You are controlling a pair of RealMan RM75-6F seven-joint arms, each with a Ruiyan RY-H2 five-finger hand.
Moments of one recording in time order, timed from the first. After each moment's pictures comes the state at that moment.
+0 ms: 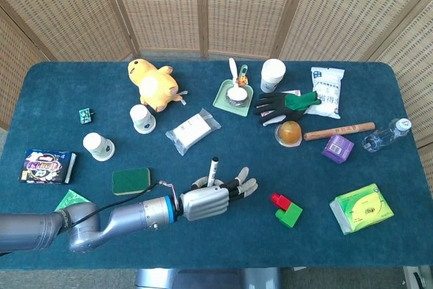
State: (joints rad) left arm -1.08 -1.32 -0.13 -1.83 1.66 0.69 1.32; right arm -0.04 -0.96 0.19 -1.48 -1.31 1.49 0.40
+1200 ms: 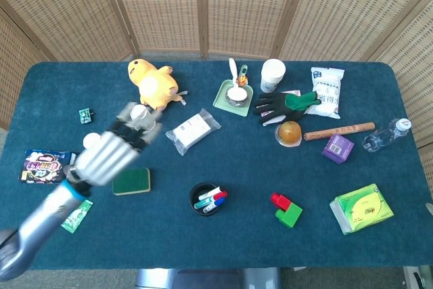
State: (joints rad) left arm -0.61 -1.05 -0.06 -1.82 1.65 1.34 0.77; right arm -0.04 -0.96 0.16 -1.51 -1.37 1.52 0.36
